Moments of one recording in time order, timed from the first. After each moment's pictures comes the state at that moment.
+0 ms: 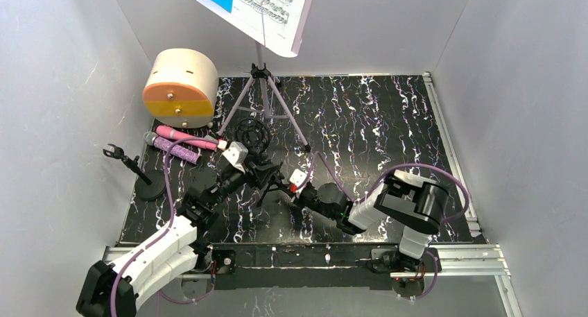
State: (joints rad) left arm -0.56 0.76 0.30 0.52 0.30 -0.17; right arm 1.15 1.73 0.43 1.17 0.09 -0.16
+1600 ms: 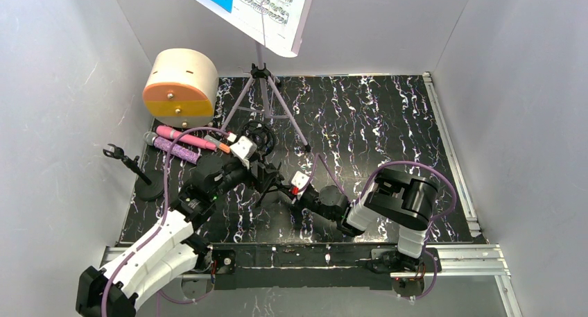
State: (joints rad) left arm -0.57 0.77 0.48 0.06 0.25 -0.04; right arm 1.15 1.82 0.41 1.32 0.09 -0.16
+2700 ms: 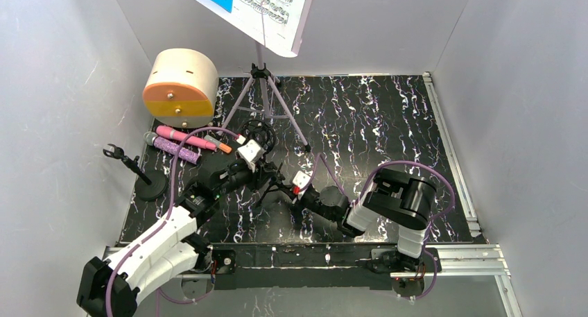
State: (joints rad) left arm -0.57 0.82 0.47 0.06 0.32 0.02; right arm 1.15 1.83 0.40 1.34 0.10 -0.15
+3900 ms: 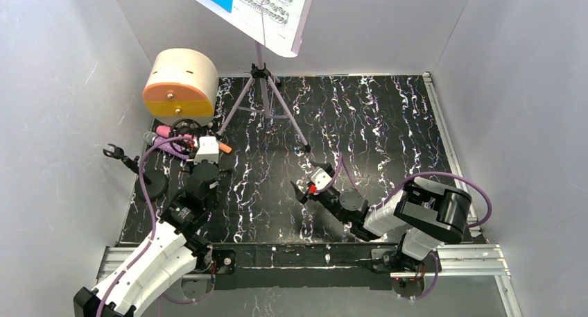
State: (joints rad) left arm -0.56 0.61 0.47 -0.25 -0.78 0.01; right arm 1.15 1.59 0.28 1.39 0.33 -0.30
